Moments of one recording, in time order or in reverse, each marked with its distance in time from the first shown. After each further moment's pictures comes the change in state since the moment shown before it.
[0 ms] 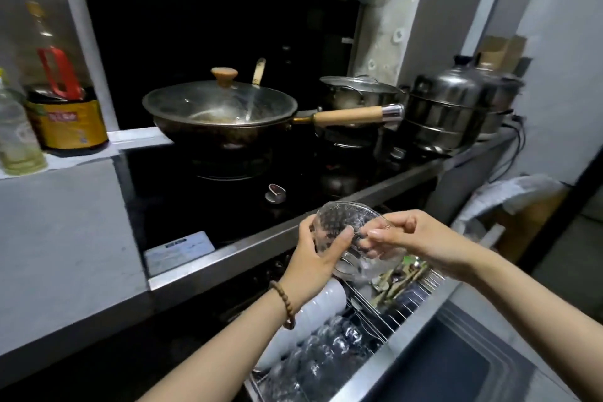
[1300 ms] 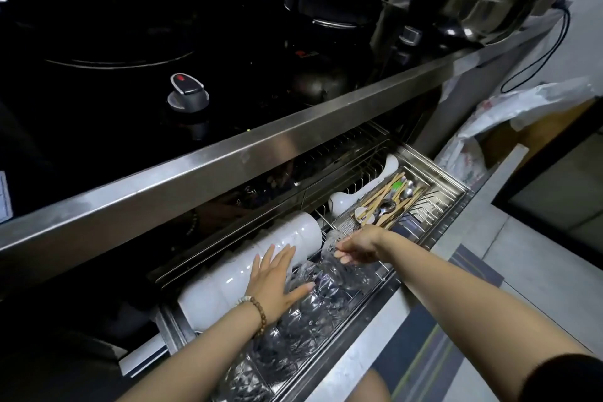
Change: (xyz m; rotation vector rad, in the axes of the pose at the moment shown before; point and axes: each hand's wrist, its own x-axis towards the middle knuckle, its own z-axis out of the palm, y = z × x) left_hand 0.042 -0.272 0.039 0.909 -0.356 -0.279; right_hand 0.115 0.280 -0.047 -0.121 0.095 1.039
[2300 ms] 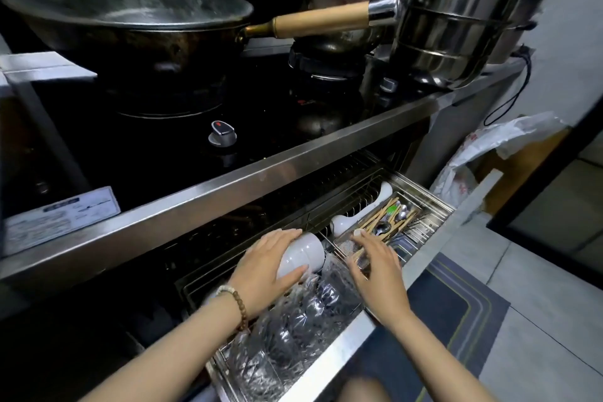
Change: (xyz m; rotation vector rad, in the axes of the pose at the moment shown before) left_hand -0.077 0.044 -0.105 0.041 0.322 0.309; right_hand -0.100 0.062 0.050 -0.269 0.812 -0.805
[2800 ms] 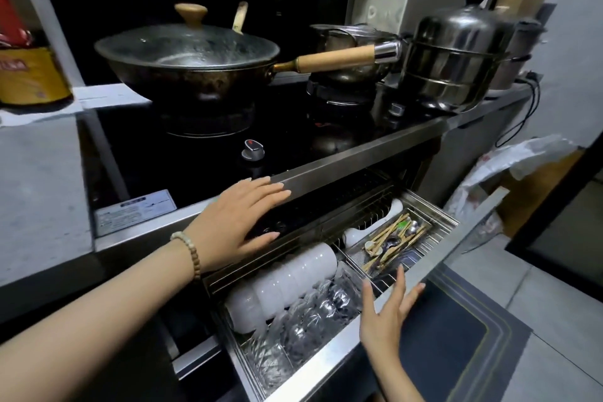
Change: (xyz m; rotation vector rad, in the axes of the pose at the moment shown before) left_hand -0.027 0.014 -0.137 0.510 0.113 0.293; right_hand -0.064 -0.023 0.032 0.557 0.273 0.375
